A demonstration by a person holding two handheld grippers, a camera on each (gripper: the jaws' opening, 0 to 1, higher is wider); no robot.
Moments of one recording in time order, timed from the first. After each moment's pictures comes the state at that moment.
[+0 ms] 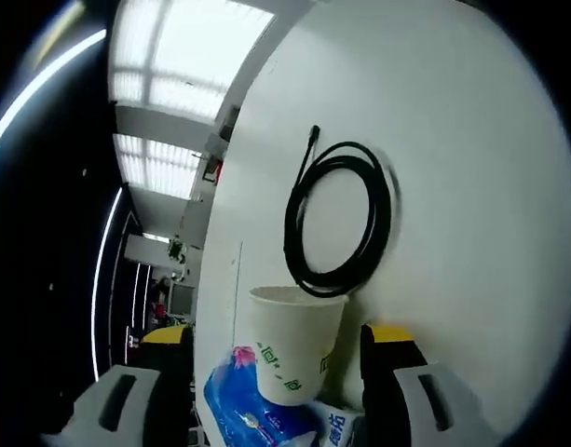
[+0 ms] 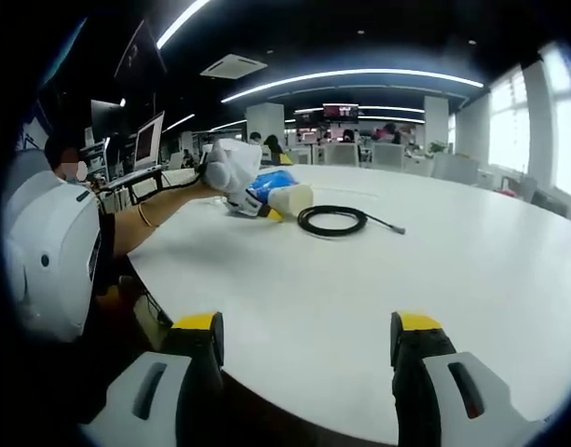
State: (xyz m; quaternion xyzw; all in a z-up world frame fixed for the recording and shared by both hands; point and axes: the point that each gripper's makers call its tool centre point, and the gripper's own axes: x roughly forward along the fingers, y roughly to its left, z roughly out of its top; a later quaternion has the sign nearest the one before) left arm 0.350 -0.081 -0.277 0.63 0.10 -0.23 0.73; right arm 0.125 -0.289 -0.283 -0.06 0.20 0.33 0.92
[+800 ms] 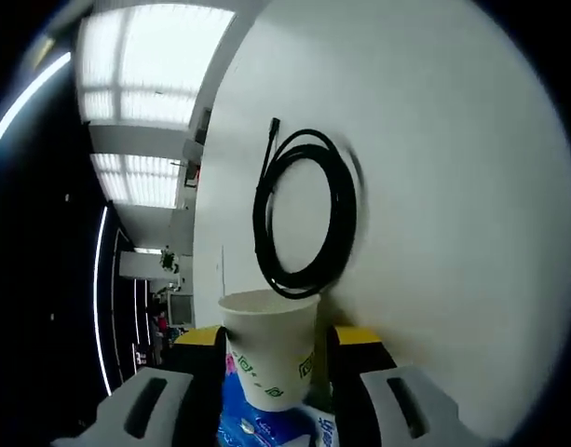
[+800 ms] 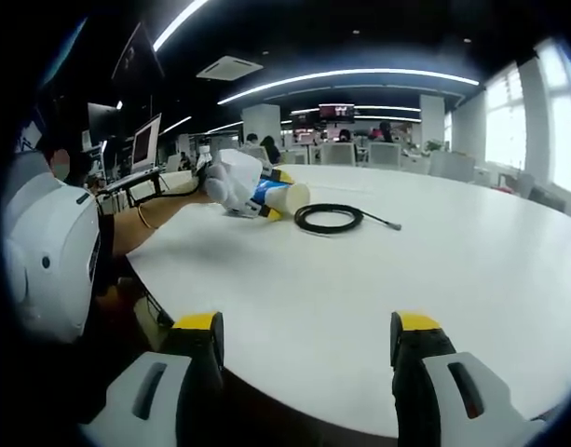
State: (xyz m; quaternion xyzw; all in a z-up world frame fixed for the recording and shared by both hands) left arm 0.348 -0.085 -0.297 0.68 0.11 -0.24 0.69; right arm 0.122 -0.295 -0.286 -0.05 0.20 0.32 0.92
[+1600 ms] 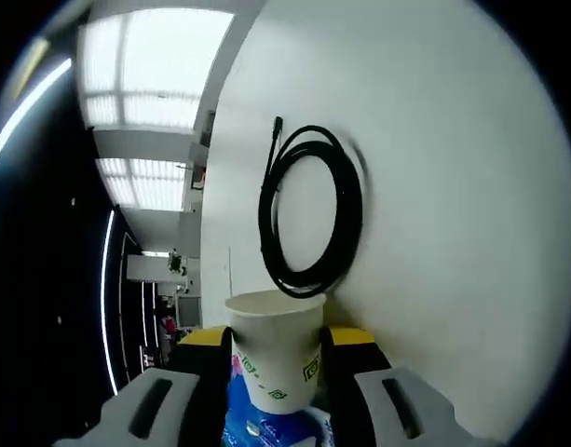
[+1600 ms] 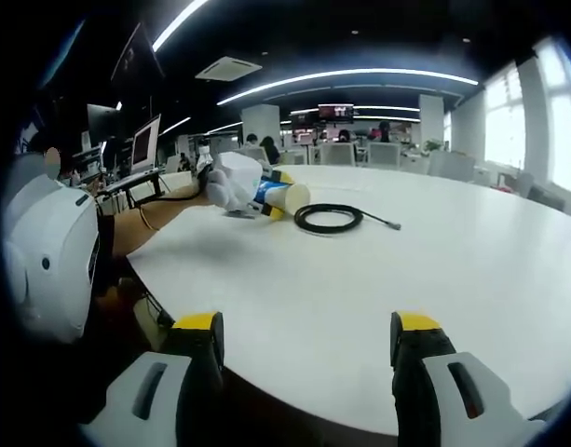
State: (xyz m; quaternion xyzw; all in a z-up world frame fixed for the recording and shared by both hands) left arm 0.350 -0.084 -0.295 0.68 0.09 -0.23 0.69; right arm 0.120 -0.295 -0.285 -0.05 0.20 0.32 0.93
